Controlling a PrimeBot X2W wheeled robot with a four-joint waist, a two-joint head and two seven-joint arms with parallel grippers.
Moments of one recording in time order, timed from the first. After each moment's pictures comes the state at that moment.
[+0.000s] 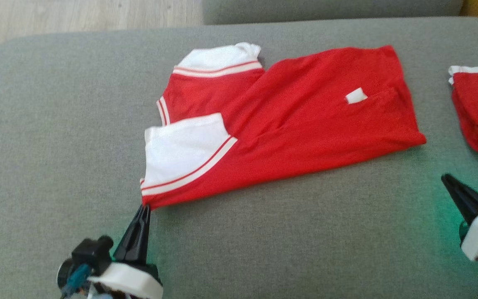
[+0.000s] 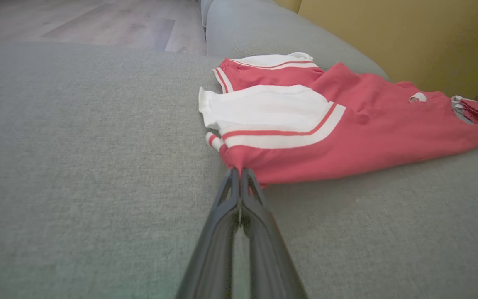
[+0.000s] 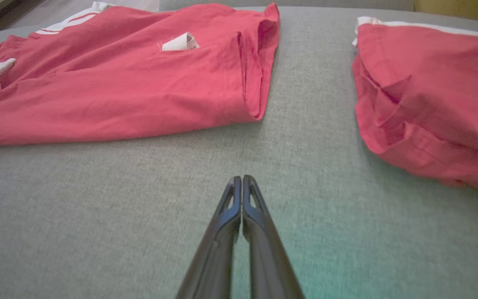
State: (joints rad) left arm -0.13 0.27 -0.49 0.39 -0.56 0.00 -0.25; right arm -0.24 -0.75 0.59 0.42 0.86 0.12 -0.02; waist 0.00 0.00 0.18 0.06
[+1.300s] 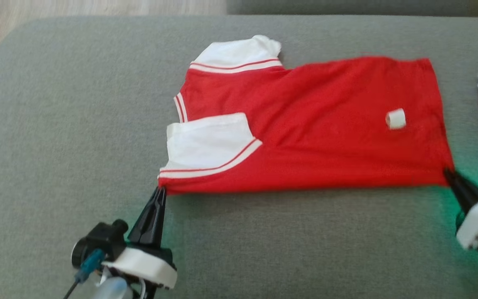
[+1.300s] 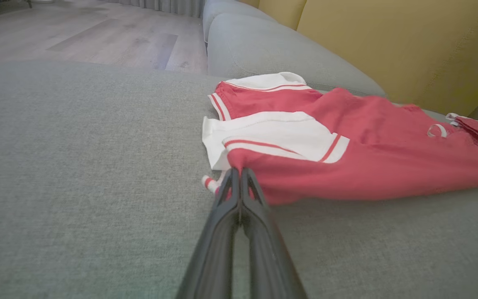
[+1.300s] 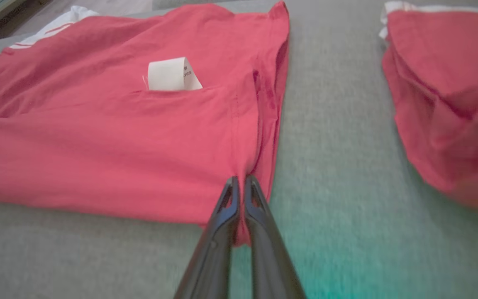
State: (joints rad) left arm -0.16 0.23 -0.51 0.35 -0.52 0.00 -0.25; right arm -0.31 -0.70 0.63 0.56 0.91 0.12 -0.07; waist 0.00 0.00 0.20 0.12
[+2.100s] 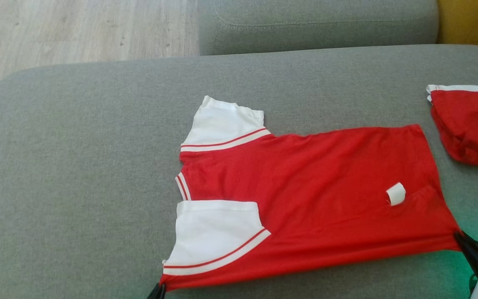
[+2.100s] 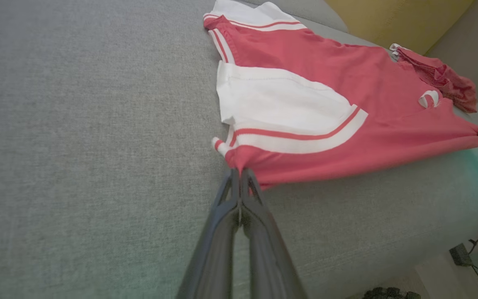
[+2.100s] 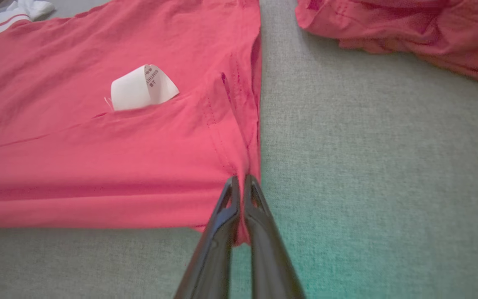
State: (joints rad) left arm 0.25 0.38 -0.53 0.08 -0.60 0.02 -0.11; right arm -0.01 -0.71 0.50 0.48 0.85 0.12 -0.07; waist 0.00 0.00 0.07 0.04
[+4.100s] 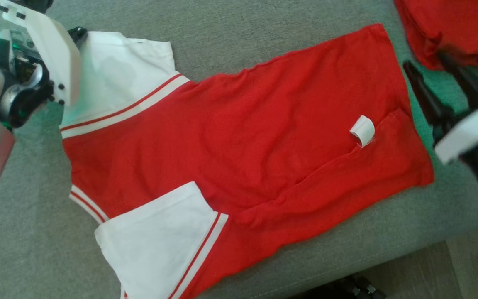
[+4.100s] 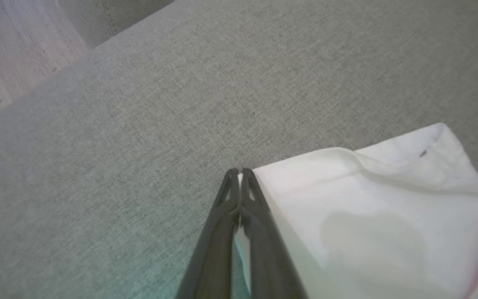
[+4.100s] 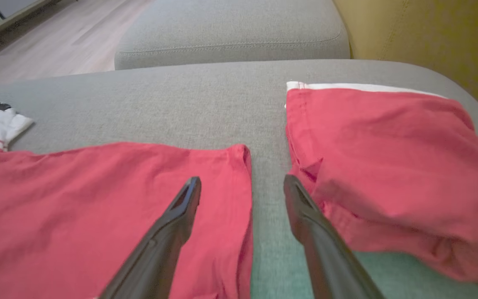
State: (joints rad) left arm -1.02 0.57 -0.71 0.45 -0.74 -0.13 0.73; right arm -0.48 -0.60 0.43 0.18 0.72 0.12 0.05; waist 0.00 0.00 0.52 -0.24
